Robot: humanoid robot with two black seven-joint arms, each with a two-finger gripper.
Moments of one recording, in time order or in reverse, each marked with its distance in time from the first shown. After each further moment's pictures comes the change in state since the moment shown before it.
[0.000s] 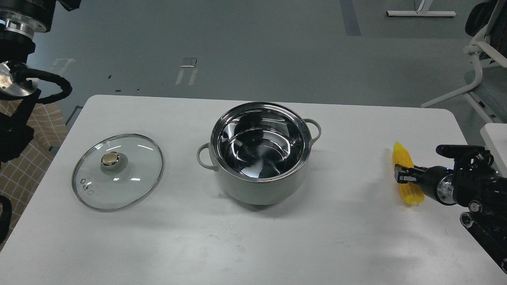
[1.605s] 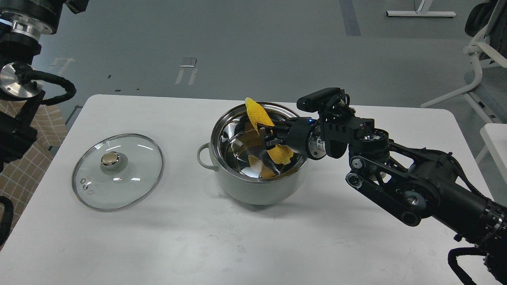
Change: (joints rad) left arm 0.002 0.006 0.013 -0.011 0.005 -0.004 0.005; right arm 0.461 0.362 -0.395 0.151 0.151 0.018 -0.083
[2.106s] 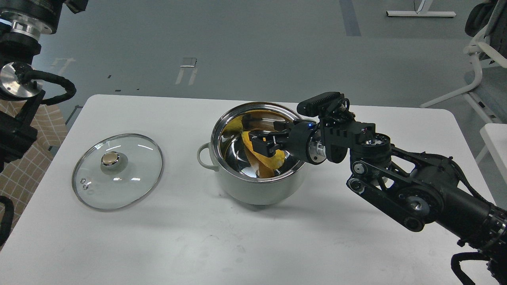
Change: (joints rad) left arm -0.001 0.000 -0.008 0.000 0.000 0.002 0.000; right arm -0.014 -0.012 0.007 0.024 0.001 -0.001 0.006
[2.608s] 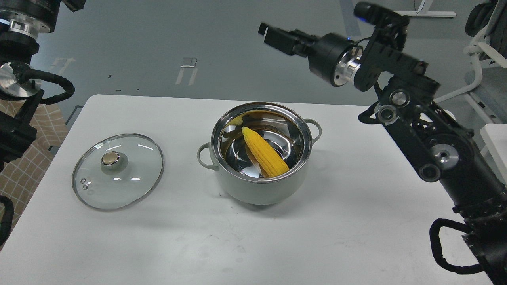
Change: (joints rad) left arm 0.003 0.003 -0.008 0.000 -0.013 -0.014 -0.002; right arm 0.055 0.143 0.663 -0.035 0.186 -0.019 0.013
